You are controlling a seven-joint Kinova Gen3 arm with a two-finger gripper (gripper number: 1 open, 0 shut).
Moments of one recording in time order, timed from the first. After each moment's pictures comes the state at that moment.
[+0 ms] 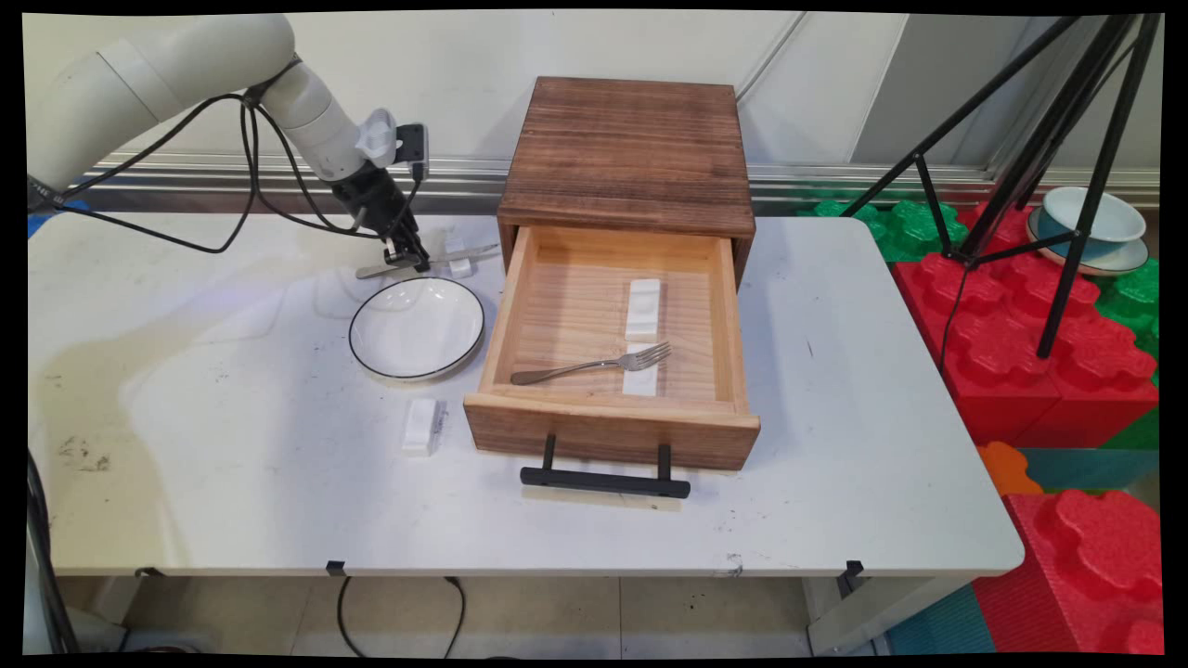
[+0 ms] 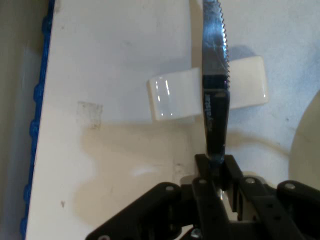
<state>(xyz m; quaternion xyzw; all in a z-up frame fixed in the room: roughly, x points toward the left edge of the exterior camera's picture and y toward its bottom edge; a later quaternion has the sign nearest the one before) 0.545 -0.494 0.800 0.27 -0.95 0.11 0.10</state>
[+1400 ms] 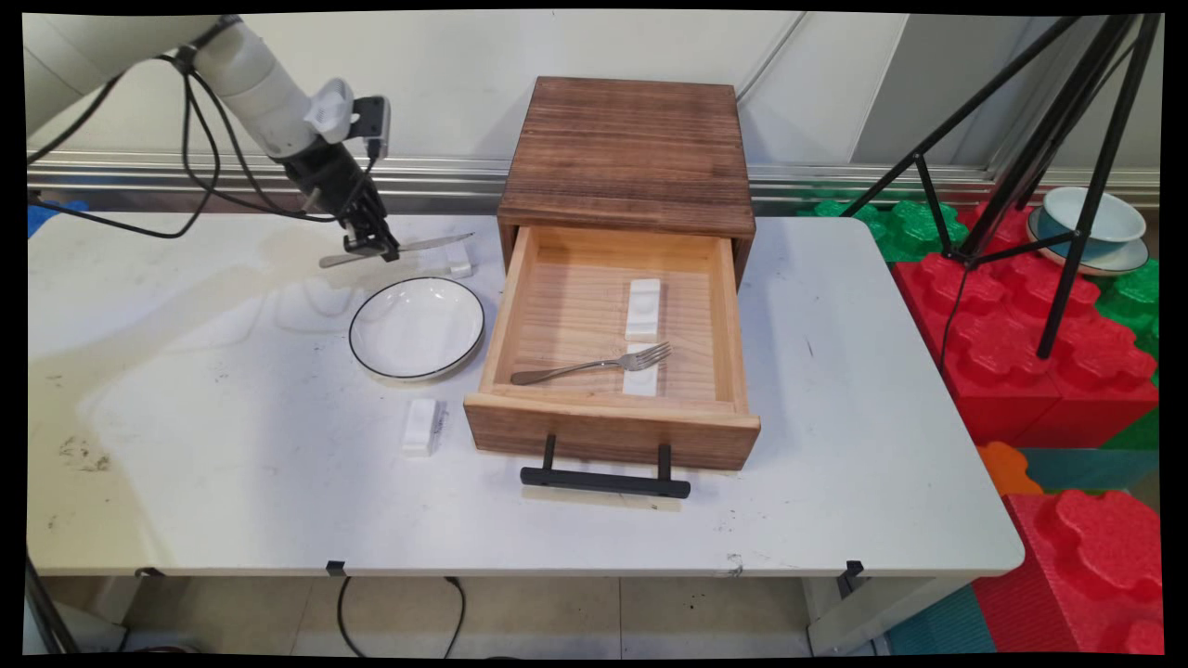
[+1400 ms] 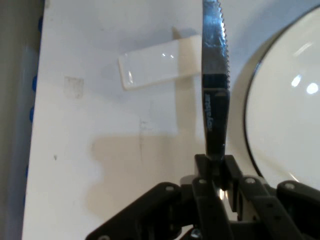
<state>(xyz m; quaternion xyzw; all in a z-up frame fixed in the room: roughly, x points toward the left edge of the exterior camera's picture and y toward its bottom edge) 0.553 -0.445 0.856 0.25 -0.95 0.12 0.10</state>
